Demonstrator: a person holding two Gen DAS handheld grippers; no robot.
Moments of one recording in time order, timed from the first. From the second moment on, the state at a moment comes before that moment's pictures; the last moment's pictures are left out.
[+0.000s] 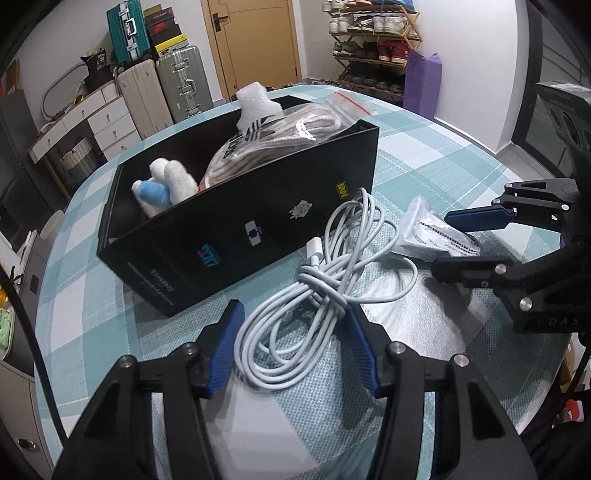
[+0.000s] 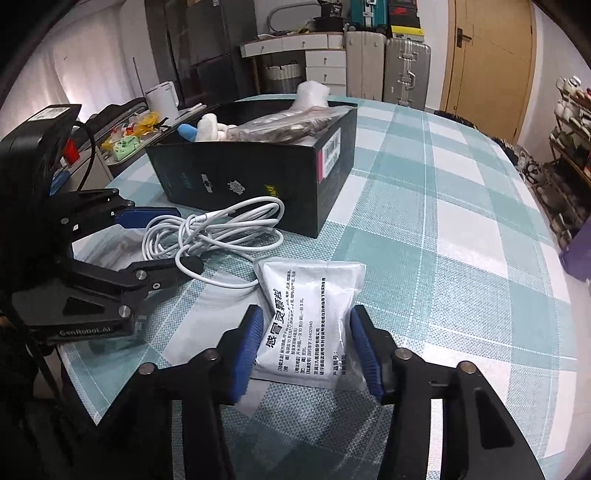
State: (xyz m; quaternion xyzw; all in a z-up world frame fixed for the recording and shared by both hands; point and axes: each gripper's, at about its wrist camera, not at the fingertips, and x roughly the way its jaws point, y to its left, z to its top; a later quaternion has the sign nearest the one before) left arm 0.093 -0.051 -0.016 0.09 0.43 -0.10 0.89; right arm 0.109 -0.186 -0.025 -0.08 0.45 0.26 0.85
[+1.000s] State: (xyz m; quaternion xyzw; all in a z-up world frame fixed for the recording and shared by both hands) left arm 0.095 -0.052 -0.014 0.09 0.44 -0.11 0.89; right arm 0.102 -0.195 -0.015 -0.06 0.43 0.28 0.86
